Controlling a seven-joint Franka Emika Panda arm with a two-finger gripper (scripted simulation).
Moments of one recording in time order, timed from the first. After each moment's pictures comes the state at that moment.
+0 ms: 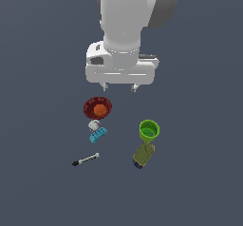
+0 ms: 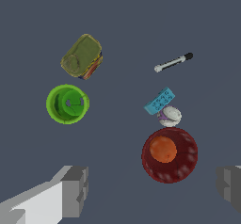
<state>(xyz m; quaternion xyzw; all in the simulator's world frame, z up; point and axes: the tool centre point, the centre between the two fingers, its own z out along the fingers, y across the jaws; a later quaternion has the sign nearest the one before) -0.004 -0.006 0.309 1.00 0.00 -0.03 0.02</state>
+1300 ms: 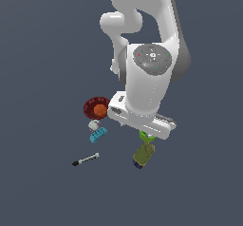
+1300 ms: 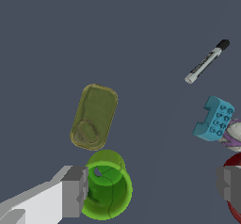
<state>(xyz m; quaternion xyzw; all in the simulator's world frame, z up) 0.097 0.051 0.203 0.98 -0.21 -0.01 0.01</state>
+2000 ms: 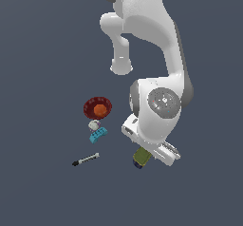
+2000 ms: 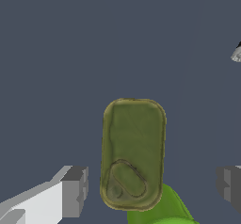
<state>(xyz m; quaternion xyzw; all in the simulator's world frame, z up) 0.136 0.089 0.124 0.94 -0.33 0.00 0.00</state>
